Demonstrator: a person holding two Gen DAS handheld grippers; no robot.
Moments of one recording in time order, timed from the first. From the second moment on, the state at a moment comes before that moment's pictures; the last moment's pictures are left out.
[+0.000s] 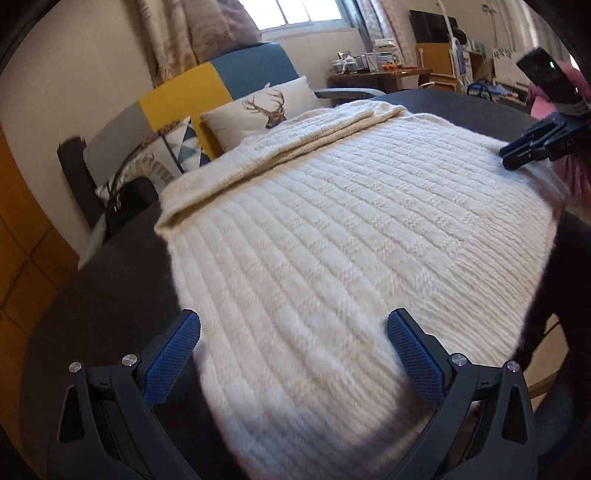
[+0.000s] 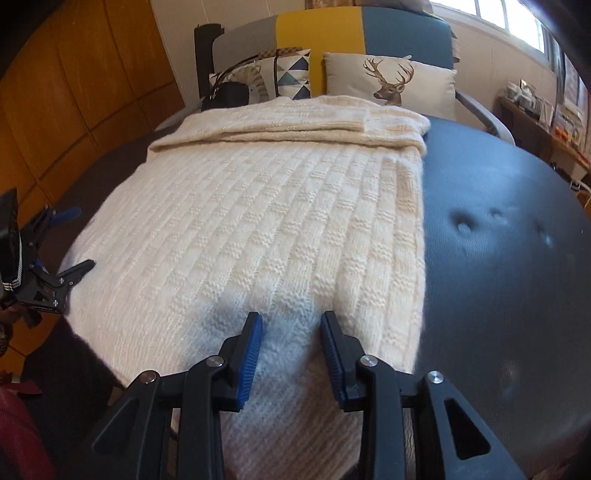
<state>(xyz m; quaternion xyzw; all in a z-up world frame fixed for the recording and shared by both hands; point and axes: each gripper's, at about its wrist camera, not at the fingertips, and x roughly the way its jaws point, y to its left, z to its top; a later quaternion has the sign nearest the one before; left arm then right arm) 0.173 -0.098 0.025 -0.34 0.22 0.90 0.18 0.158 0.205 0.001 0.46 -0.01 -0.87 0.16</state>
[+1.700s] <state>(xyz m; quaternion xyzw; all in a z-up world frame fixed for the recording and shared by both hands) 0.200 -0.184 0.022 -0.43 -0.07 0.87 0.23 0.189 0.236 -0.027 0.46 -0.28 -0.81 0.24</state>
